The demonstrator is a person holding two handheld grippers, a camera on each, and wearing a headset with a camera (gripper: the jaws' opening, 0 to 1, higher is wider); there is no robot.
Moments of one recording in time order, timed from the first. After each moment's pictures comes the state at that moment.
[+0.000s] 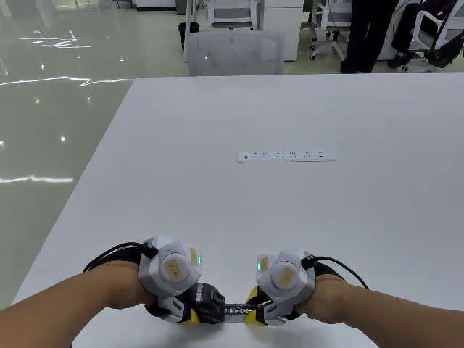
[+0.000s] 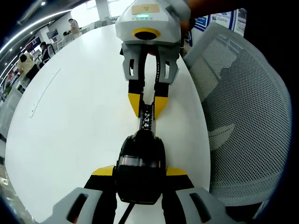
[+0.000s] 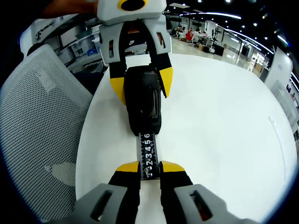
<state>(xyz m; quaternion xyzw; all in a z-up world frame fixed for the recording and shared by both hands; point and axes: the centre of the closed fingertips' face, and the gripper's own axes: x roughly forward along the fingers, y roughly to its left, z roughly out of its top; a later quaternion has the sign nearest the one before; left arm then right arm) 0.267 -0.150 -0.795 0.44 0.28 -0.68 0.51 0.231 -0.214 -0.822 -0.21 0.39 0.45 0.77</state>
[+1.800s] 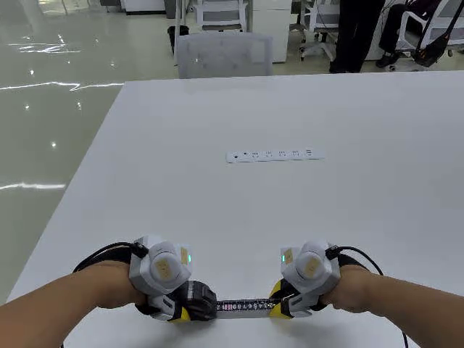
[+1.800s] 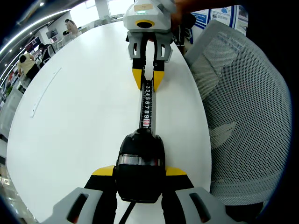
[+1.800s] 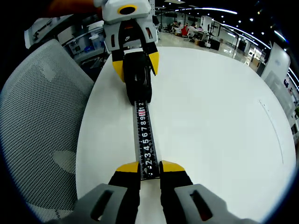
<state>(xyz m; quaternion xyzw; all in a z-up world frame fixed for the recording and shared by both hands) 0.270 -0.149 -0.796 0.45 0.28 -0.68 0.51 0.208 -0.272 -0.822 -0.22 0.41 0.43 0.78</state>
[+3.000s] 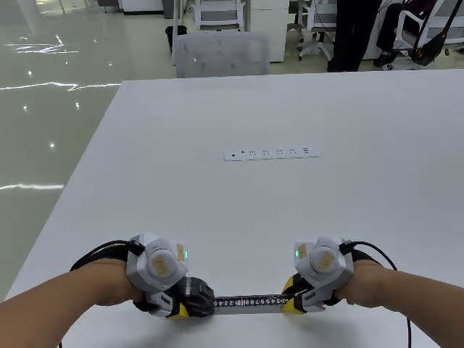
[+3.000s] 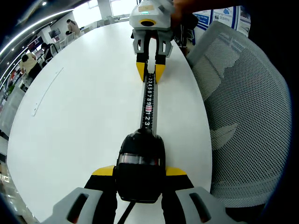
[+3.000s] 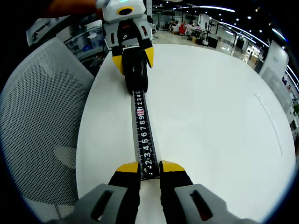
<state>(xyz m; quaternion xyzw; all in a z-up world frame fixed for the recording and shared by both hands) 0.270 -0.148 -0.796 0.44 0.28 -0.67 0.53 0.195 -0.296 -0.822 -0.22 0.42 0.42 0.78</state>
